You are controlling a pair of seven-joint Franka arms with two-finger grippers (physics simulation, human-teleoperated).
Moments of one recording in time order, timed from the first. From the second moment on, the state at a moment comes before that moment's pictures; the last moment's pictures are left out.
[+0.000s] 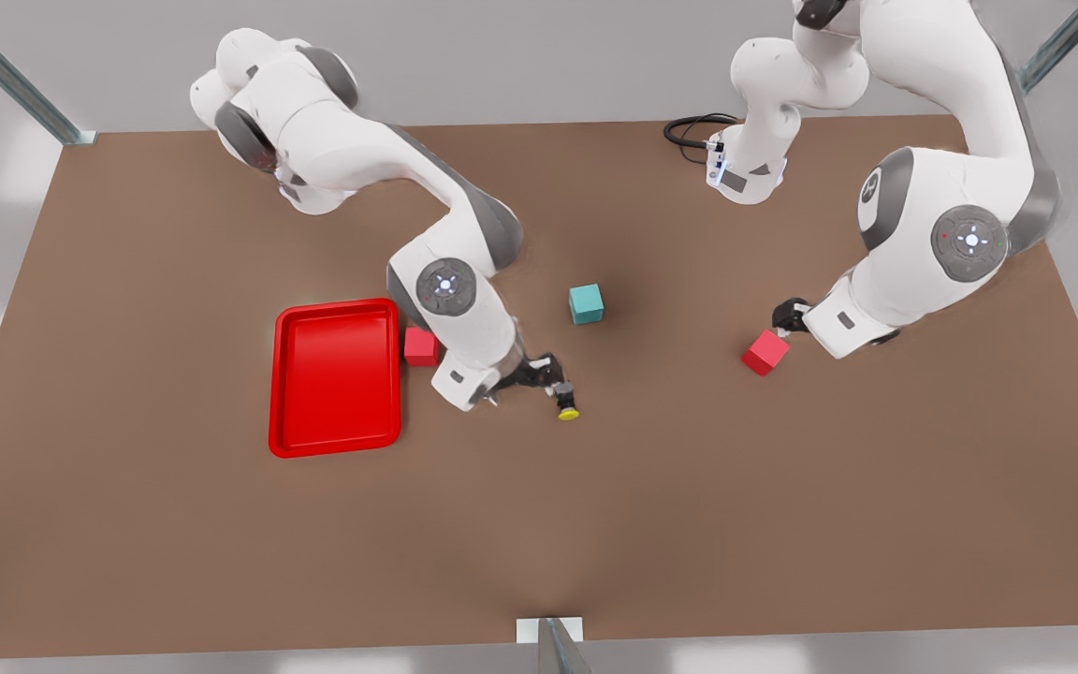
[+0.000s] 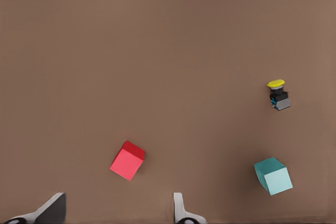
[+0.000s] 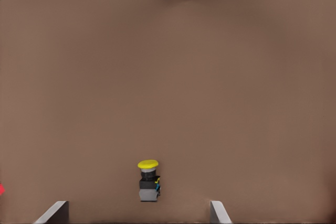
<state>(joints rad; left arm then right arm) -0.36 0.29 0.07 -1.36 -0.05 1.51 -0.03 0.49 0.64 0.14 -1.00 0.02 1.83 0.55</state>
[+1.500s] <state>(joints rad) -0.79 0.87 0.07 -1.44 0.03 2.36 -1.12 0.04 0.34 0.14 -1.41 -0.03 1.51 0.11</state>
